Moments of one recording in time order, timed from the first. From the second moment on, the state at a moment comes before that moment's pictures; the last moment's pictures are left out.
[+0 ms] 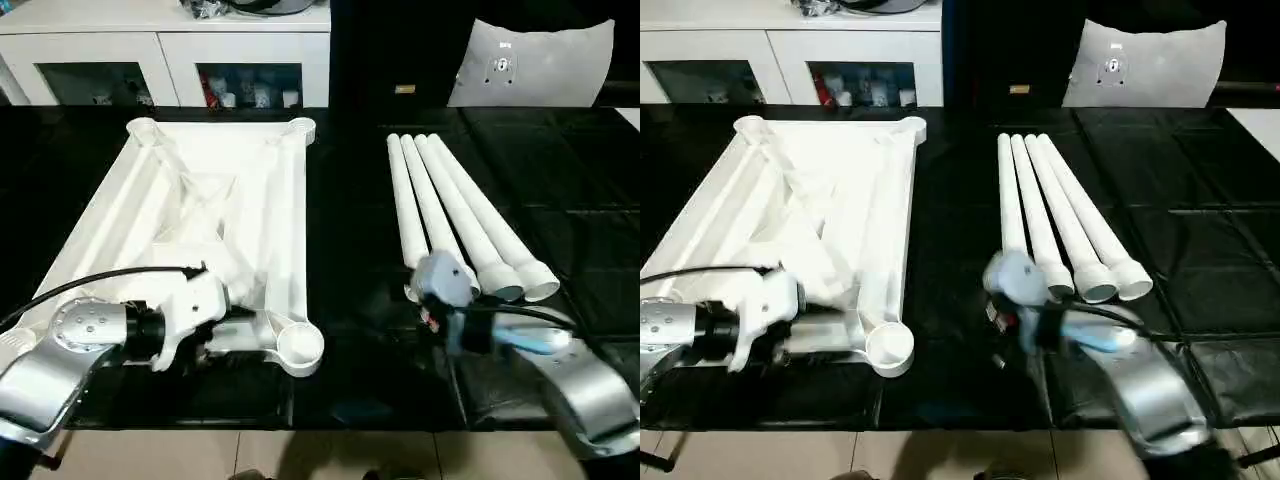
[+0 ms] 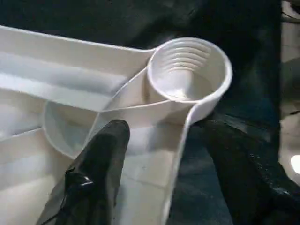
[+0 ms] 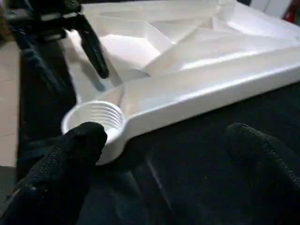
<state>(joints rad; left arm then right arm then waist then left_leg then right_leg) -0.14 0.81 -0.22 -0.13 -0.24 0.30 -1.11 -0.15 -0.52 0.23 -0.28 0.27 0.39 0.85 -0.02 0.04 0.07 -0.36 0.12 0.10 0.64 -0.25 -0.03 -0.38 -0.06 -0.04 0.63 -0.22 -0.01</state>
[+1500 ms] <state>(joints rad) -0.28 0.59 -0.32 0.07 -0.04 0.22 -0.95 -0.12 -0.59 0.28 -0.34 0.27 0.52 0.88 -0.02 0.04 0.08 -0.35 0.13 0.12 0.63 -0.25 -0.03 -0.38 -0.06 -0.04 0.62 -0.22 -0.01</state>
